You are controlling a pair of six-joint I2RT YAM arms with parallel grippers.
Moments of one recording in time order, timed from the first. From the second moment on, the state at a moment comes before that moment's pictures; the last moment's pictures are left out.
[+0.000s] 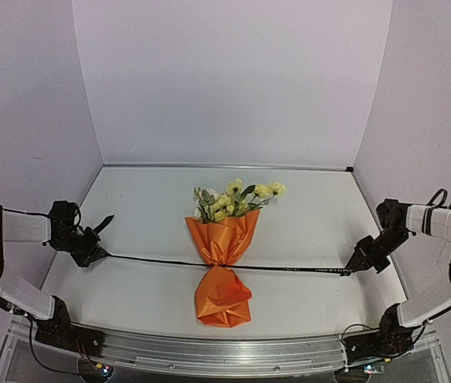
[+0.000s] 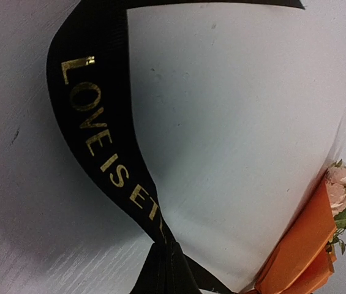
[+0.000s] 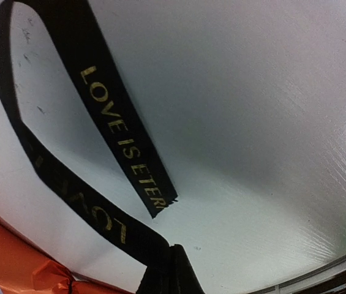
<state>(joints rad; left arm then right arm) 0.08 1.37 0.53 -0.26 0.37 -0.84 -0.09 1.39 0.74 -0.83 -0.29 0.97</state>
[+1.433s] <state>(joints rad) -0.54 1.42 0.77 -0.18 0.29 0.34 0.34 1.29 0.83 -0.65 -0.16 0.49</state>
